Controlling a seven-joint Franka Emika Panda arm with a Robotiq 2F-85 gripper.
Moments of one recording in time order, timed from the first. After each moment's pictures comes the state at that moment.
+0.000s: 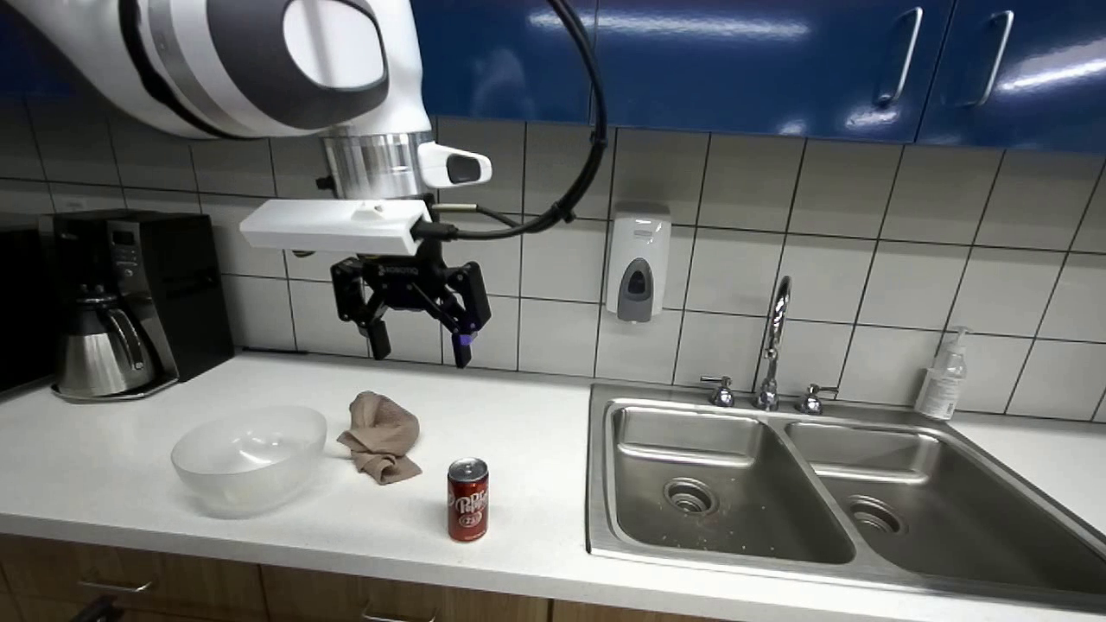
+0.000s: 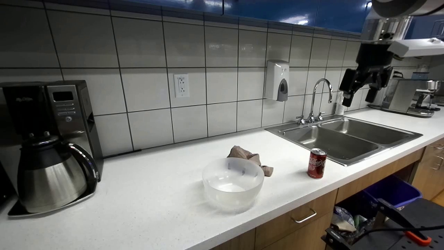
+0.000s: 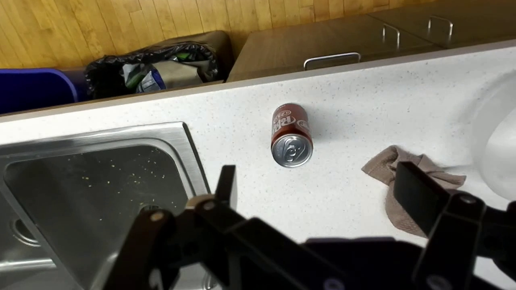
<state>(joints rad) -0.16 -0.55 -0.35 -2.77 -0.30 2.42 -0.19</state>
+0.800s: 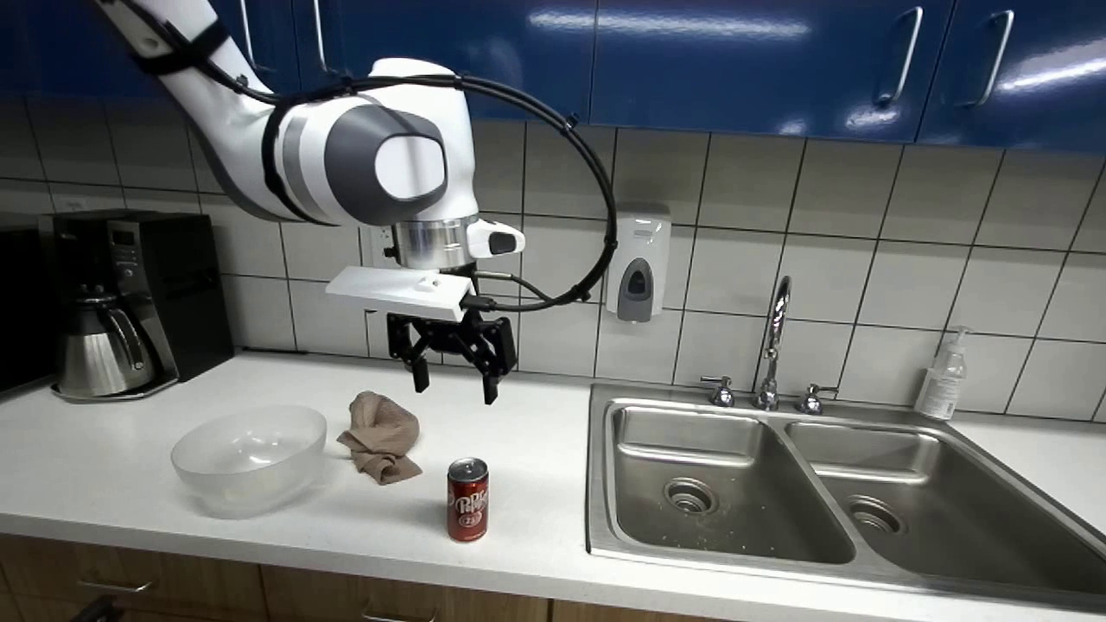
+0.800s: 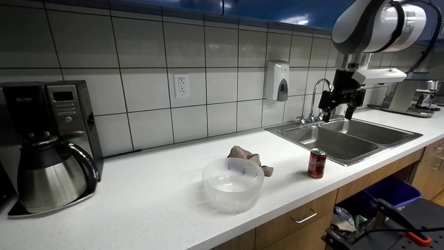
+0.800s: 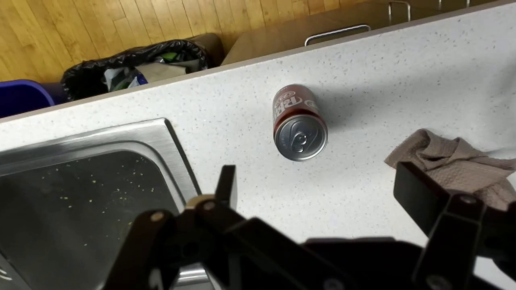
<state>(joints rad) -0.15 -0.15 -0.32 -2.62 -0.12 2.61 -0.22</state>
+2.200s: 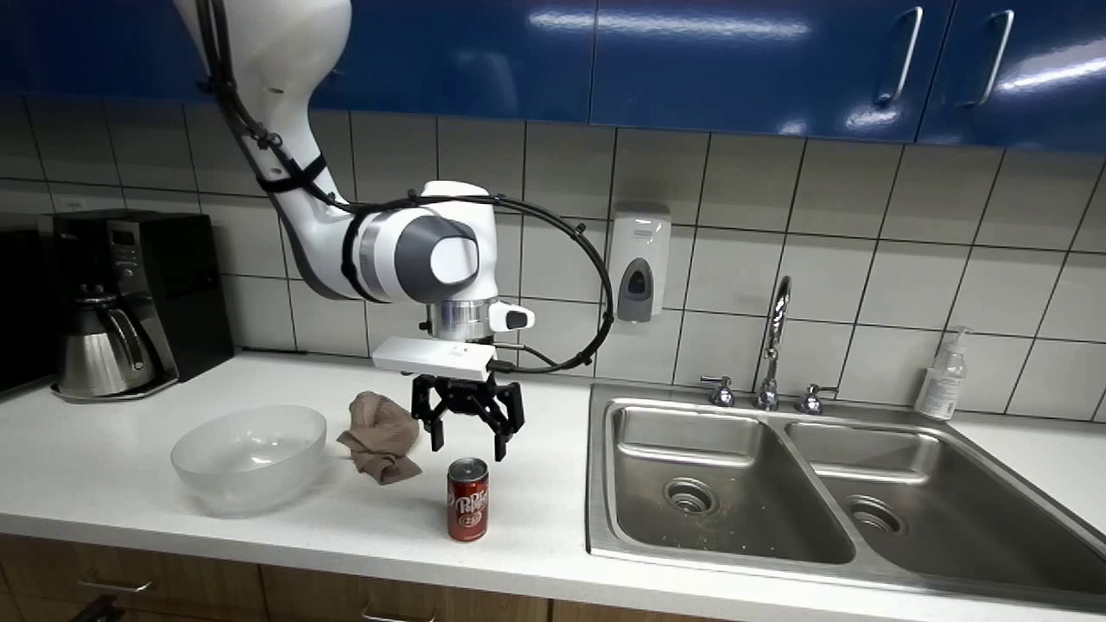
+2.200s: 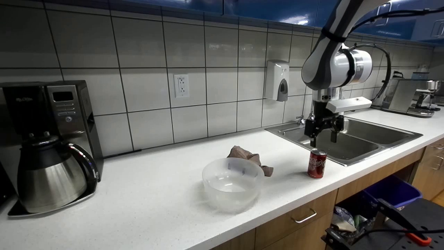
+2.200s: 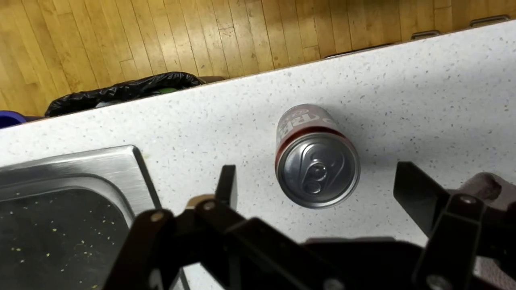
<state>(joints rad) -0.17 0.26 -0.23 -2.39 -0.06 2.61 -0.22</state>
